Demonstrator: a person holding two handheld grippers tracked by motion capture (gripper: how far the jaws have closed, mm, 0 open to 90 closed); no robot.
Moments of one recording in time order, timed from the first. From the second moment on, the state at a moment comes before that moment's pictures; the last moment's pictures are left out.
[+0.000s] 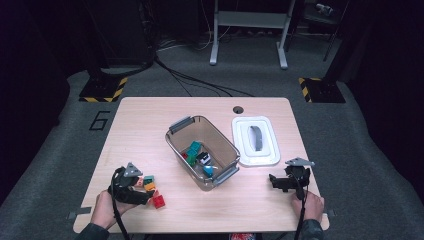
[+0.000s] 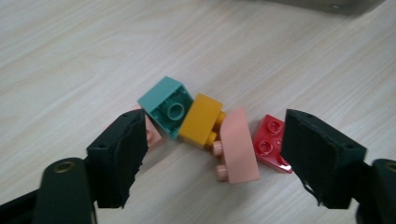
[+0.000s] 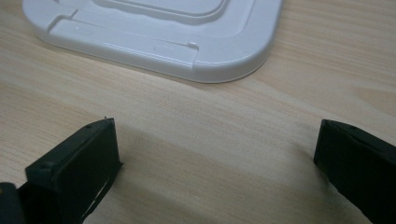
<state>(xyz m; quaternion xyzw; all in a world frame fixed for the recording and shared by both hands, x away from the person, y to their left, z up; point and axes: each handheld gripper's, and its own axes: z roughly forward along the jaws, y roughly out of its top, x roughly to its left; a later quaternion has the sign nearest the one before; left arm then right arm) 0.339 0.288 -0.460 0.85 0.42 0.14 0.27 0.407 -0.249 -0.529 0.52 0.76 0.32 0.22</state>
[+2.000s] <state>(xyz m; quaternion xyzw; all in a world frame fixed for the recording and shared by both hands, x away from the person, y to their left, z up) 0.355 0.296 -0.416 0.85 0.41 0.17 0.29 0.407 -0.249 -0.529 0.52 0.76 0.32 0.22</state>
